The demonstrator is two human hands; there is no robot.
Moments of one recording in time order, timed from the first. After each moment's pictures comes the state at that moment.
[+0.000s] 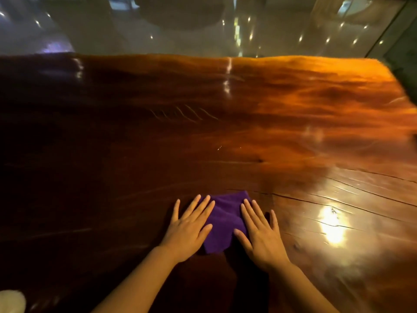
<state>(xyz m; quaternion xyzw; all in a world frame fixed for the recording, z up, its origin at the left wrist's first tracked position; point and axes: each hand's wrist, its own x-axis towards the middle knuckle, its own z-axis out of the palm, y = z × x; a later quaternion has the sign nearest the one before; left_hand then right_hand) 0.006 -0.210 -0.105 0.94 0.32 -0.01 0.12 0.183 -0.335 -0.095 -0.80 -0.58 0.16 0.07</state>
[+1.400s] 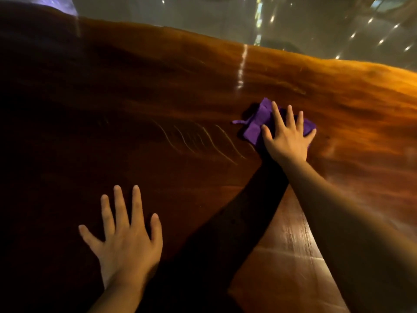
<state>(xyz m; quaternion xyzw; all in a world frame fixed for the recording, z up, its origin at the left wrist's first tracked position) -0.005 0.001 -0.112 0.70 0.70 -0.05 0.11 0.335 0.070 -0.107 -0.88 -0.47 0.03 0.11</state>
